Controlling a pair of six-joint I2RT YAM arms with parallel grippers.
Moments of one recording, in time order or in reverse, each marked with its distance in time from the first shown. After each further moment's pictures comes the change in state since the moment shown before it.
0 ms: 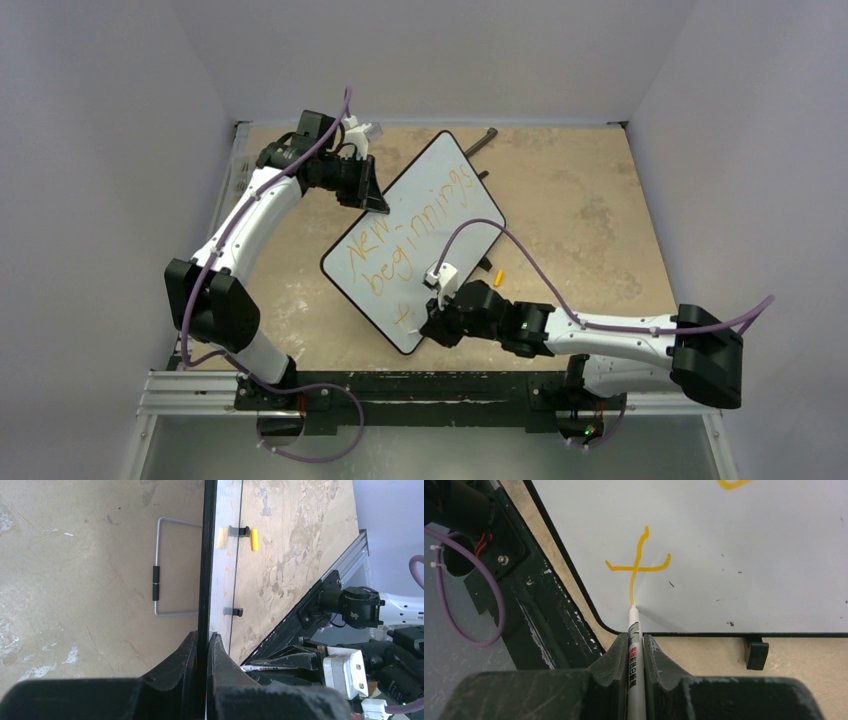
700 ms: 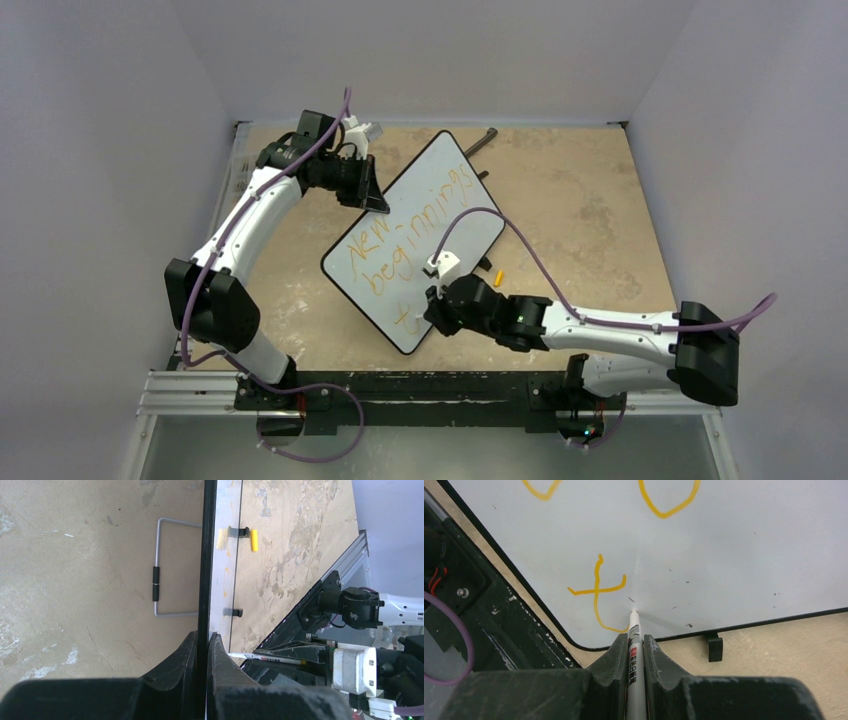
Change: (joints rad) left arm 0.000 0.000 0.000 0.003 0.001 0.000; right arm 0.011 0.023 0.097 -0.149 0.180 0.032
